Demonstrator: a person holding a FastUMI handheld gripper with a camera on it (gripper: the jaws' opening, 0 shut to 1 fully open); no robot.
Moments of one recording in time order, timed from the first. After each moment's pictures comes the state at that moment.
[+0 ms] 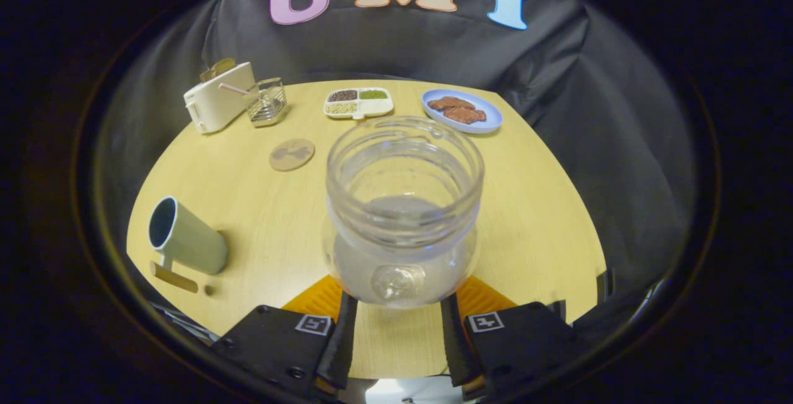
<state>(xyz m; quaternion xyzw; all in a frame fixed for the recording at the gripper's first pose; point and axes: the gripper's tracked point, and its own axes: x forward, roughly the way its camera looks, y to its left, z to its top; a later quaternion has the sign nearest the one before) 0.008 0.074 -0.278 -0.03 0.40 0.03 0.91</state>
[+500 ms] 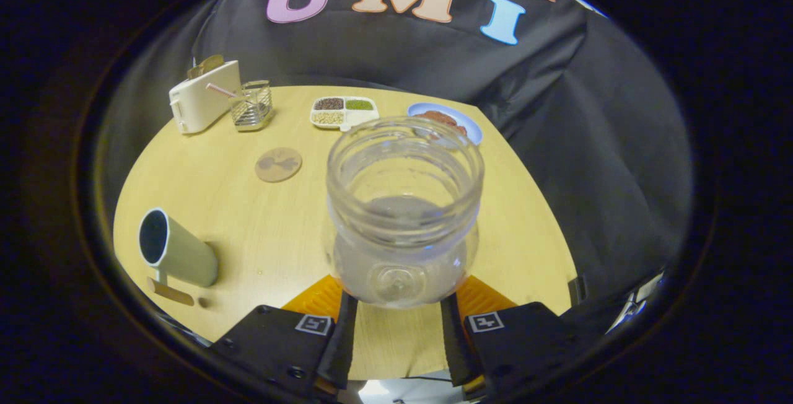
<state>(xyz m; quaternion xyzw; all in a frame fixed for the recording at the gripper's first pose) 0.017 0.073 -0.251 -0.09 0.38 -0.04 0.92</state>
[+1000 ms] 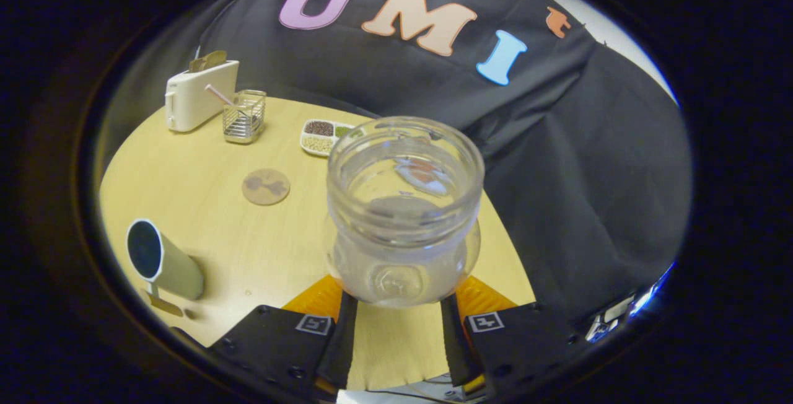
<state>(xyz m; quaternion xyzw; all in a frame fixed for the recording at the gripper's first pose) 0.040 0.088 -0.202 -0.18 0.30 -0.08 0.93</state>
